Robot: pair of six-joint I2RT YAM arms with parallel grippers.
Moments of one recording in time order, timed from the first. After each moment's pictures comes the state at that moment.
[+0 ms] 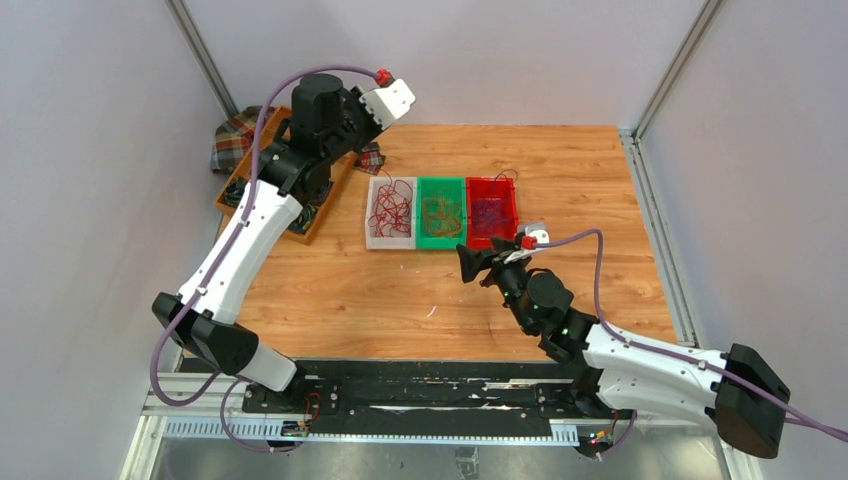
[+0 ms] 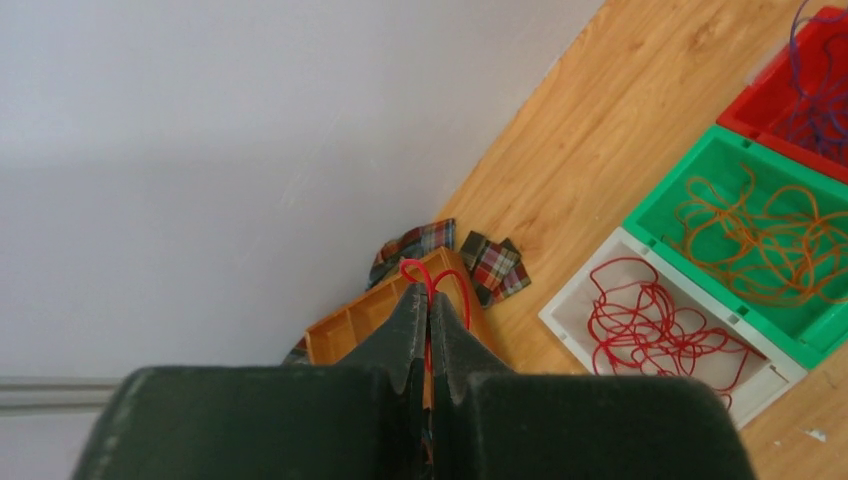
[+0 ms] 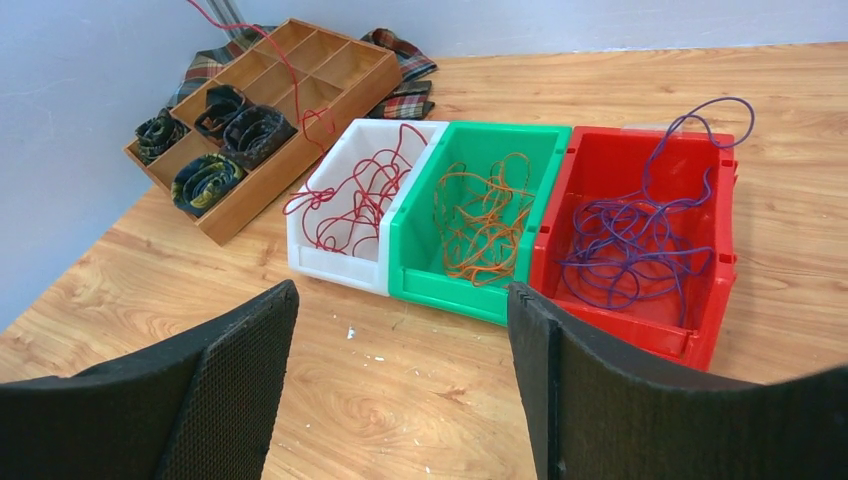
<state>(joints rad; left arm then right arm) -0.47 1.49 1.78 -0.54 -0.01 0.70 1.01 0.94 0.41 0.58 0.58 0.24</state>
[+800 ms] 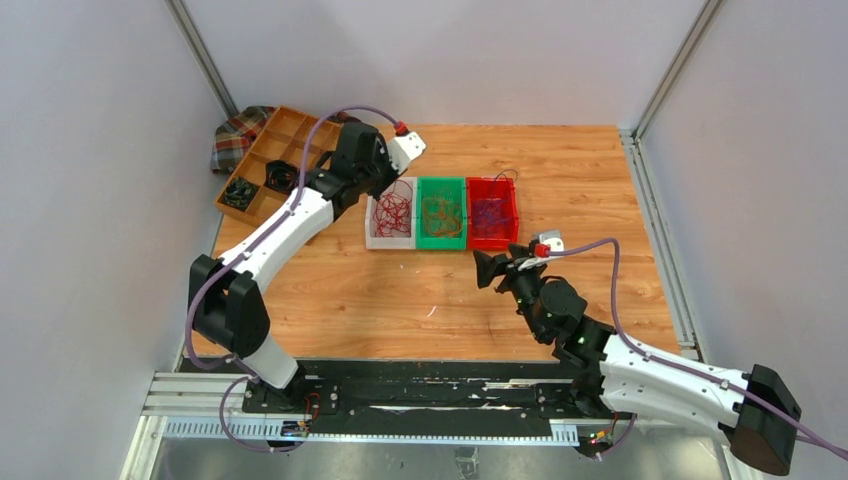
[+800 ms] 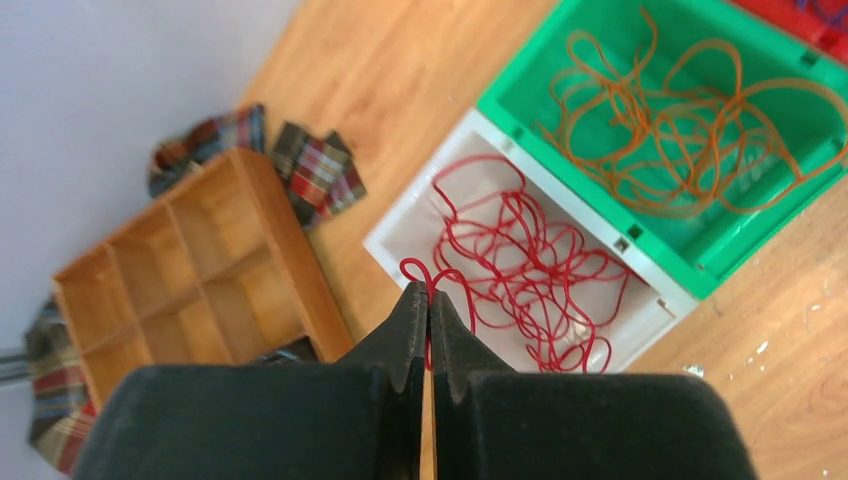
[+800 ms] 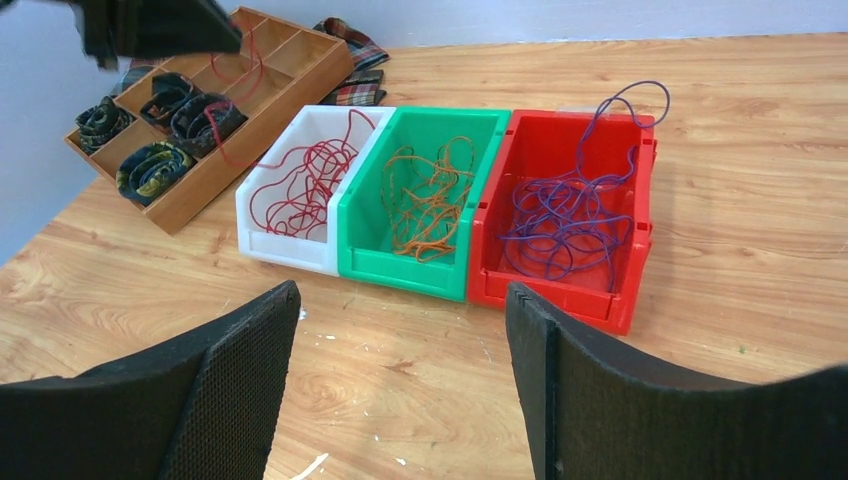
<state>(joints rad) -0.45 1.58 1.43 -0.38 0.04 0.54 1.00 0.78 0.36 0.45 0.64 0.21</state>
